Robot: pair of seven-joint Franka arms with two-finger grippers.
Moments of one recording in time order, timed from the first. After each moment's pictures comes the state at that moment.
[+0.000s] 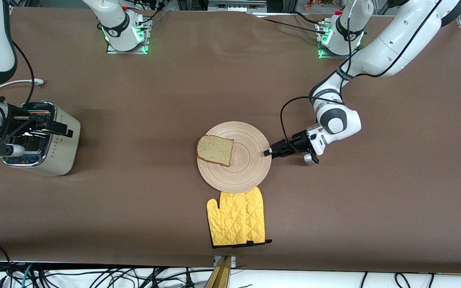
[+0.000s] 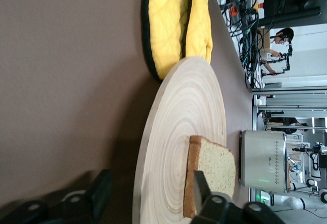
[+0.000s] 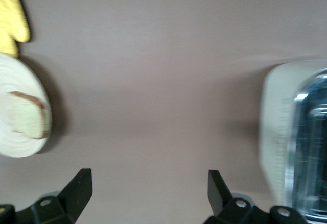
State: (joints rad) left arm 0.16 0.73 -0.54 -1.97 -1.72 2.57 1.16; right arm -0.05 0.26 0.00 -1.60 0.28 1.74 -0.05
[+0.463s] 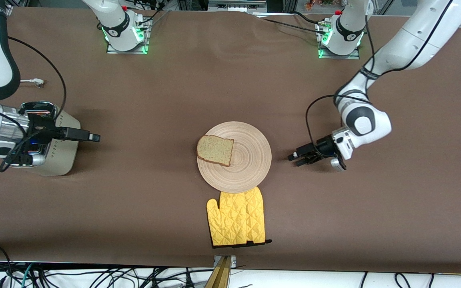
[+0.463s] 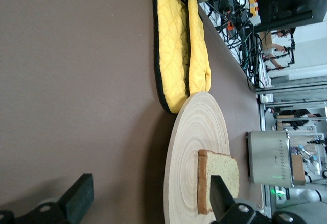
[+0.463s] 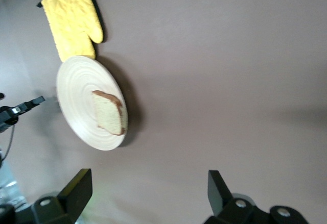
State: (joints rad) left arm 0.34 0.66 -0.54 -1.99 -1.41 2.48 1.05; right arm -0.03 0.33 0.00 -1.61 0.60 1.75 -0.02
